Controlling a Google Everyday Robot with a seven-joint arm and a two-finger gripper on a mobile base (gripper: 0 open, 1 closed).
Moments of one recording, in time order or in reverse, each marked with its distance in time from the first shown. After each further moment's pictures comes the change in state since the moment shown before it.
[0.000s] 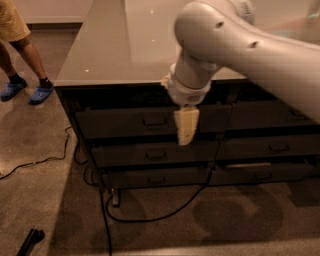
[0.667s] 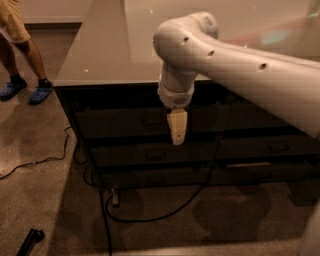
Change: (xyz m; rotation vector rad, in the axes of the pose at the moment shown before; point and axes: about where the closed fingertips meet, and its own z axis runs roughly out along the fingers) arm 0.012 -0.023 0.063 -0.100 0.084 0.026
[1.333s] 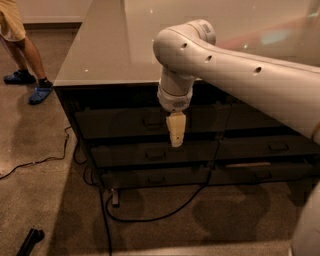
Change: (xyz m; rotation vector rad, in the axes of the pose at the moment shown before) arm -0.001 -0.002 0.019 -0.015 -0.008 0.008
